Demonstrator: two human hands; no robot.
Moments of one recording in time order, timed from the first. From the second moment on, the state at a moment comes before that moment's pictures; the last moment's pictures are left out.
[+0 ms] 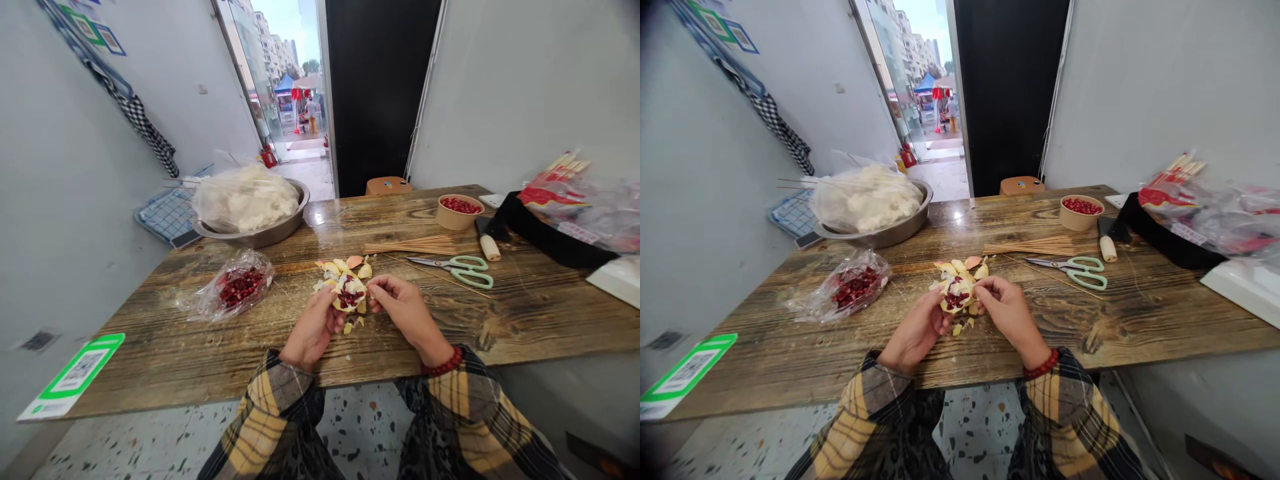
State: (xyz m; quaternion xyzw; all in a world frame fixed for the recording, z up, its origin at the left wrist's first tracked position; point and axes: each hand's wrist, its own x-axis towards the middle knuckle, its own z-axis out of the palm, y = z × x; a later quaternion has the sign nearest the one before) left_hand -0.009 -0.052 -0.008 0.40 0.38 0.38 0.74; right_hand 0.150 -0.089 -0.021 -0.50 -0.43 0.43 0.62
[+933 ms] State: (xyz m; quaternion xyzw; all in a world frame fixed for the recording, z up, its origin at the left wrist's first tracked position) left_hand -0.012 -0.050 -0.008 0.37 0.37 0.40 0.75; right_hand 0.168 -0.092 -0.025 -0.57 -0.60 0.15 0.54
